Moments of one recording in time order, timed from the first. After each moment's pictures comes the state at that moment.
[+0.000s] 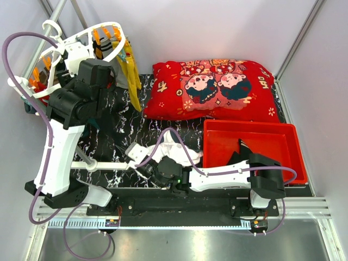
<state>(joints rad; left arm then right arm) -0.51 1.40 2.15 -1.36 -1.04 -0.44 1.48 1.72 1.18 0.88 0.49 -0.34</state>
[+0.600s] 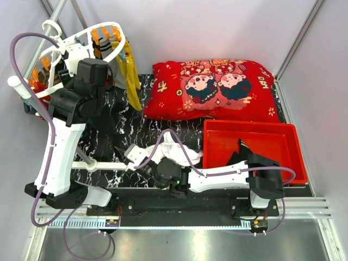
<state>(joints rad) -0.41 1.38 2.04 -1.28 -0.99 -0.36 1.49 1.73 1.18 0.90 0.49 -0.35</state>
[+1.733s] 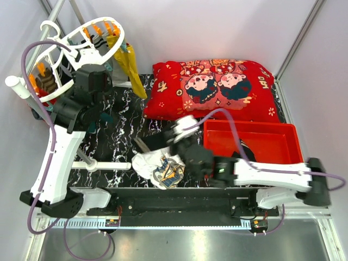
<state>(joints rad) -0.40 1.28 1.86 -1.08 -0.71 -0.24 1.42 1.32 1.06 0.25 0.86 0.12</state>
